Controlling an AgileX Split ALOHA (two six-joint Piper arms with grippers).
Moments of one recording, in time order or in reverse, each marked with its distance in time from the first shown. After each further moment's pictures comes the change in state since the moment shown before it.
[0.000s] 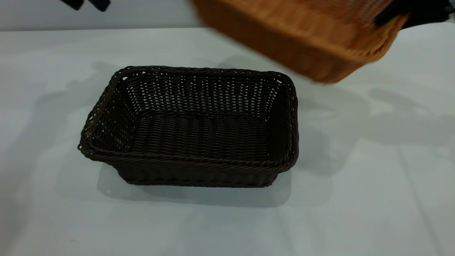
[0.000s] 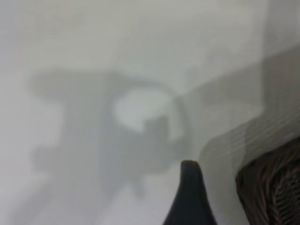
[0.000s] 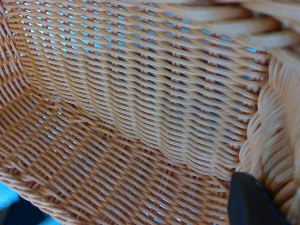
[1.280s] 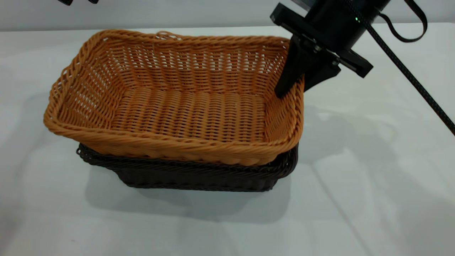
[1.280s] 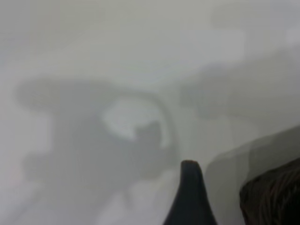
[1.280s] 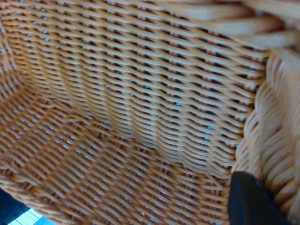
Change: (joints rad) left arm 0.023 0.000 0.000 -0.039 -0.024 0.004; right arm 0.378 0.178 -0.141 -0.193 -0.072 0.138
